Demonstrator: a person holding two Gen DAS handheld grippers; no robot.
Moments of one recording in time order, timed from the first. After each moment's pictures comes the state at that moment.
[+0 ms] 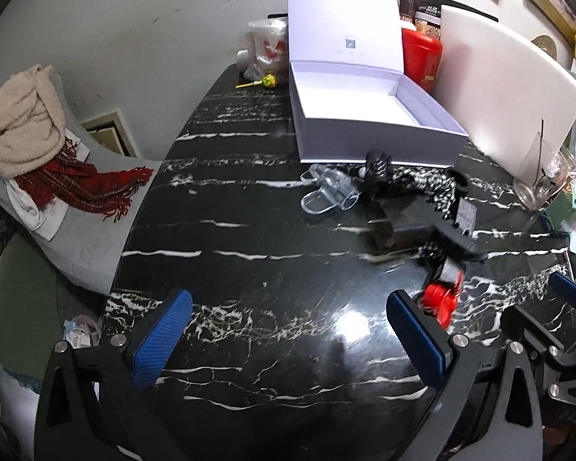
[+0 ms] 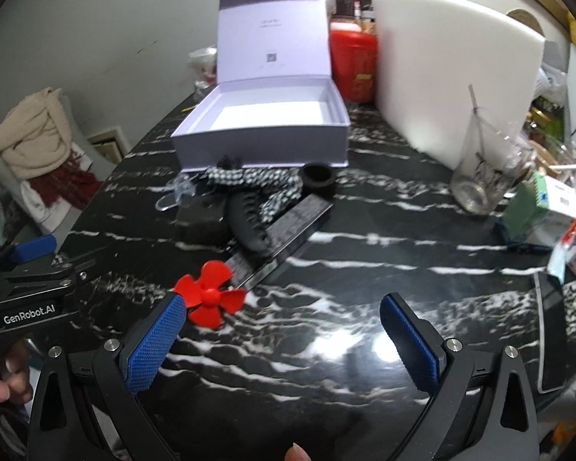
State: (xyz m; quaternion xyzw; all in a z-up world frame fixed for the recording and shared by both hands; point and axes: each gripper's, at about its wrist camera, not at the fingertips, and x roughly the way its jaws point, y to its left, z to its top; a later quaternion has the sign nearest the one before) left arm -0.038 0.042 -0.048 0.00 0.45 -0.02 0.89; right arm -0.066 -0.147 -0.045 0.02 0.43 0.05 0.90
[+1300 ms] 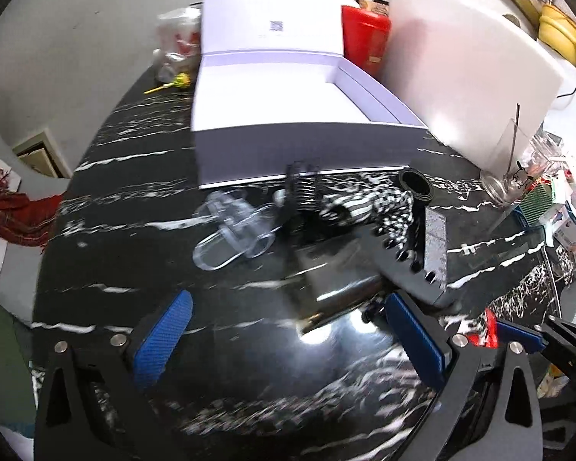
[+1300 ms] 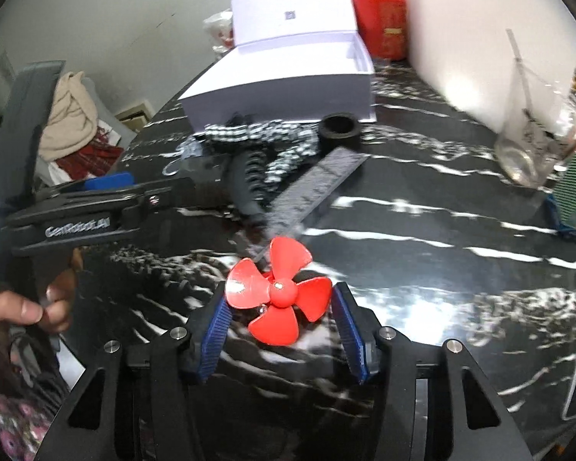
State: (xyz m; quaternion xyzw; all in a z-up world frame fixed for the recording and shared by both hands) left arm 0.032 -0.015 -0.070 0.01 0.47 -0.13 0.87; right arm -0.053 -0.183 -0.069 0.04 0.48 0.11 0.87
